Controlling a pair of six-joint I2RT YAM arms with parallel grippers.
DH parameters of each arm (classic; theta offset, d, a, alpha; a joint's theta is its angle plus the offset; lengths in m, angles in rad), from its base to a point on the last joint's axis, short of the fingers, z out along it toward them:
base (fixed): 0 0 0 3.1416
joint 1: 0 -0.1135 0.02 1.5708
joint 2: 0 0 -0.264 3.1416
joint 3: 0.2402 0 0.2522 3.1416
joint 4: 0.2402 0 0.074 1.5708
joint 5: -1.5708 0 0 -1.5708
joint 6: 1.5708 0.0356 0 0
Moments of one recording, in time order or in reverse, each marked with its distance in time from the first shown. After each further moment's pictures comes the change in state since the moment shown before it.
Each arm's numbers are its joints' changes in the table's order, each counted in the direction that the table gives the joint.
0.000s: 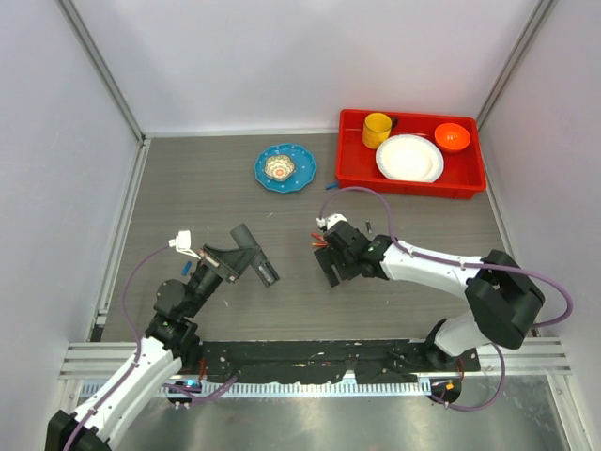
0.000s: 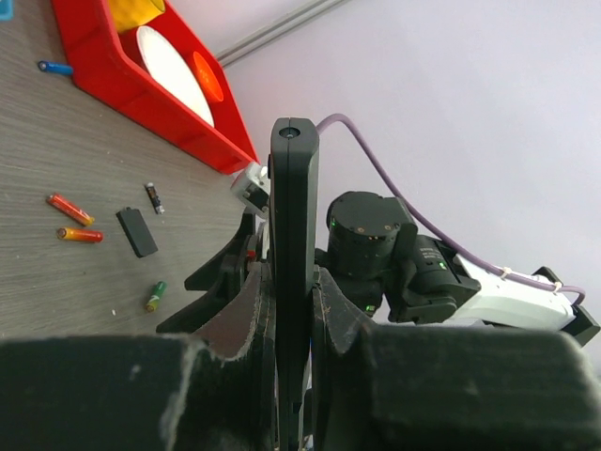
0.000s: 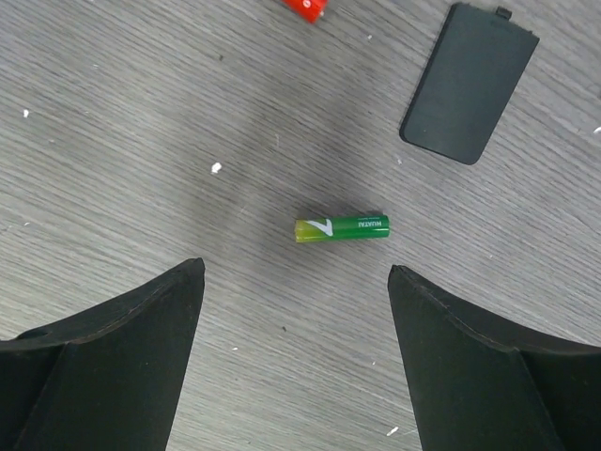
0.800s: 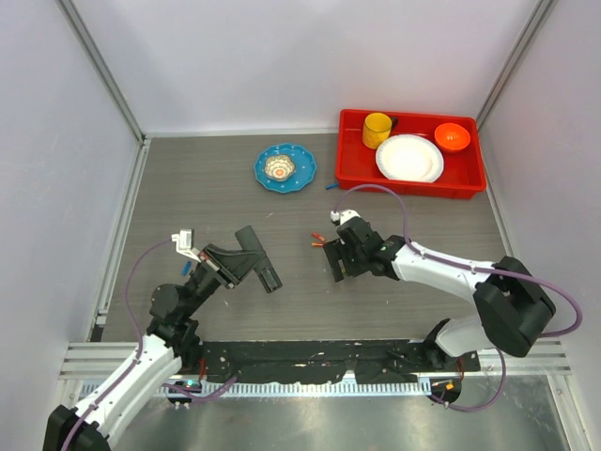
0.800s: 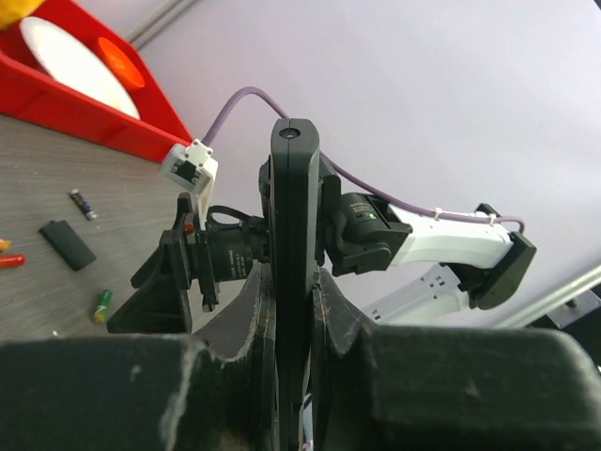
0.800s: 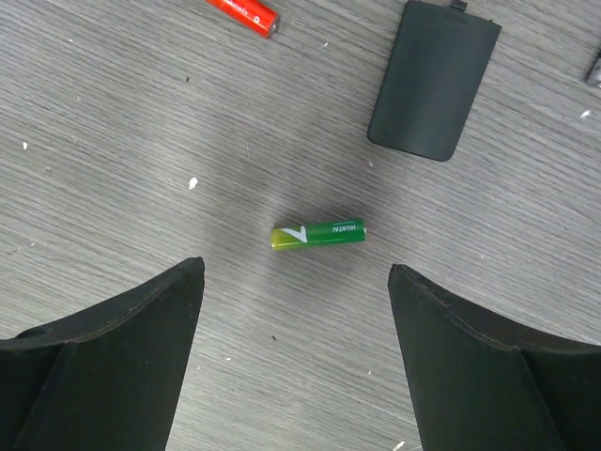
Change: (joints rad) left arm 0.000 0.047 -0.001 -0.190 -0.146 0.024; right arm 0.094 -0.039 -0.071 -0.081 0.091 0.031
